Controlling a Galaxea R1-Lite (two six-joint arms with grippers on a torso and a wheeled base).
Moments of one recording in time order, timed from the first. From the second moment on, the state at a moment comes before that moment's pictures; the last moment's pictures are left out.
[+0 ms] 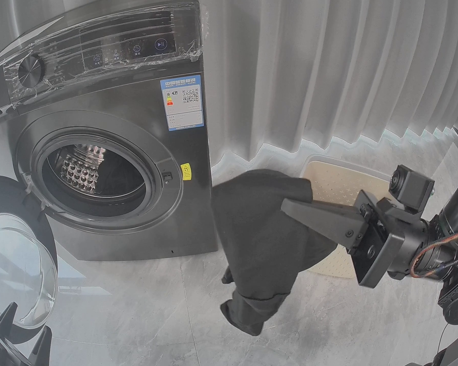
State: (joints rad) left arm 0.00 0.02 -0.02 -0.07 -0.15 -0.13; right arm 0.77 1.55 -0.47 -1.32 0.46 0.40
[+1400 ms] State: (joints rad) left arm 0.00 0.02 -0.02 -0.07 -0.15 -0.13; right arm 0.78 1.70 -0.52 -1.44 0.43 0.39
